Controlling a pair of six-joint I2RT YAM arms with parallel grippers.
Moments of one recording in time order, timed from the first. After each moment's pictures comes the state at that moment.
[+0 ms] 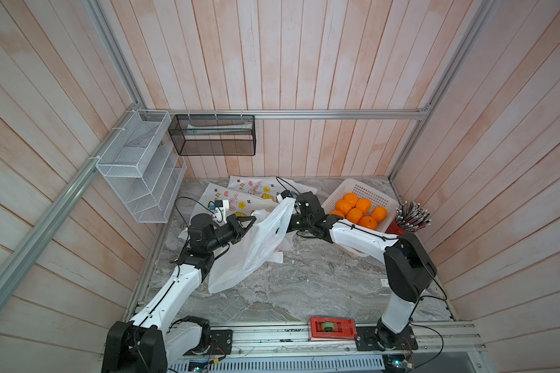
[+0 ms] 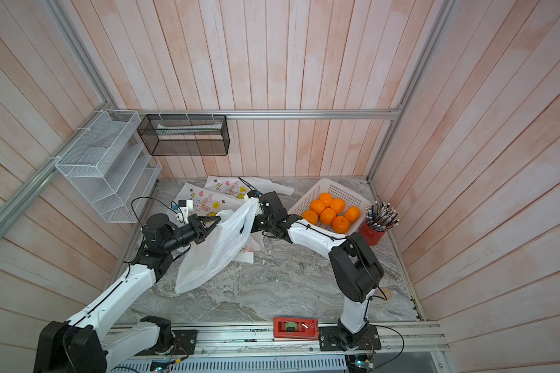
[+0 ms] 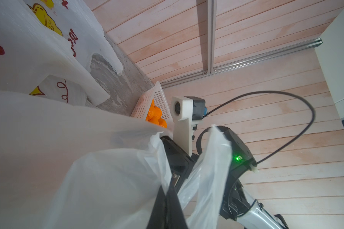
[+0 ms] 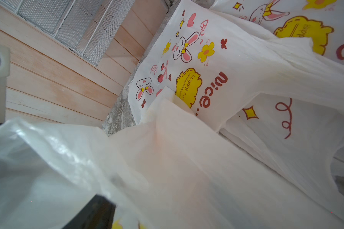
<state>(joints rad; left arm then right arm) -0.19 1.10 0.64 0.29 0.70 -1.13 0.71 1.80 1.27 -0.02 -0.47 0.49</state>
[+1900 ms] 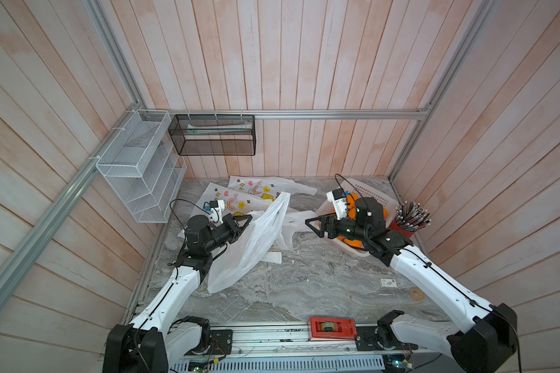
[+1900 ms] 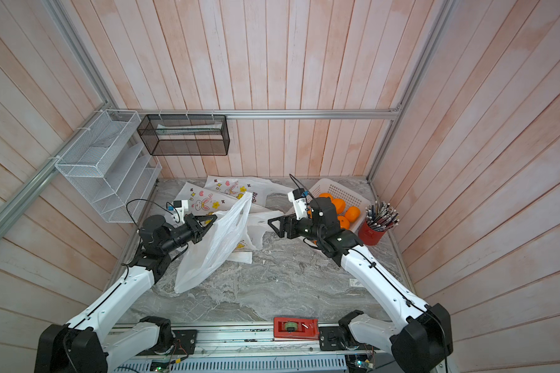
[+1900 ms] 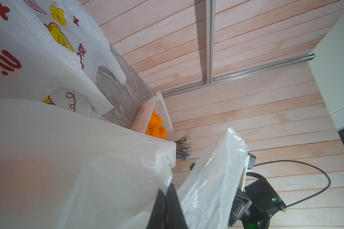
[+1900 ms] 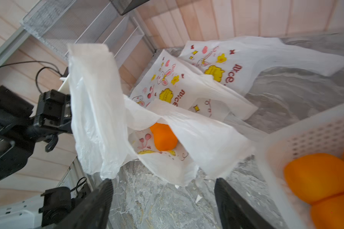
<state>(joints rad) -0.16 1.09 0.62 0.32 0.68 -1.15 0.45 1.16 0.98 -0.27 -0.44 0.40</state>
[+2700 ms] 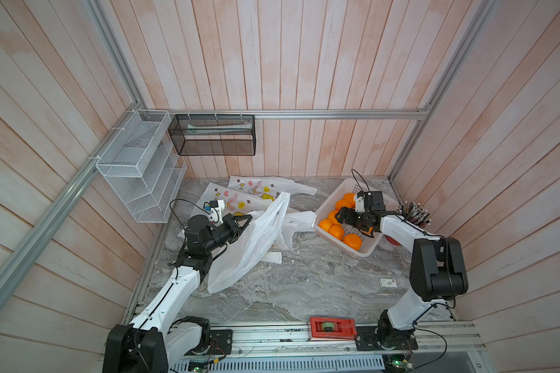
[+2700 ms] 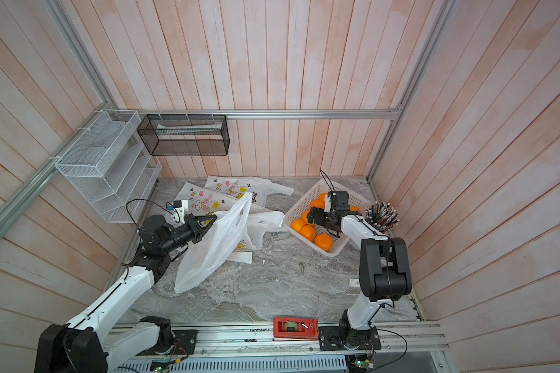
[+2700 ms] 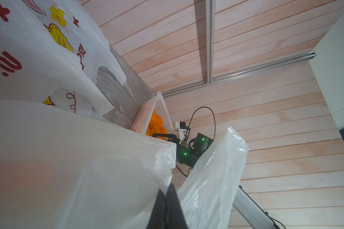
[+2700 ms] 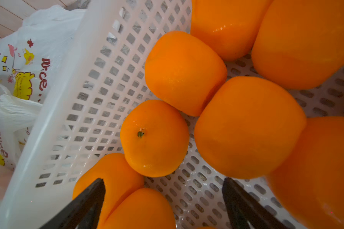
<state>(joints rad) -0.16 1.09 0.62 0.31 0.67 -1.14 0.09 1.72 1.09 -0.28 -0.25 0.36</state>
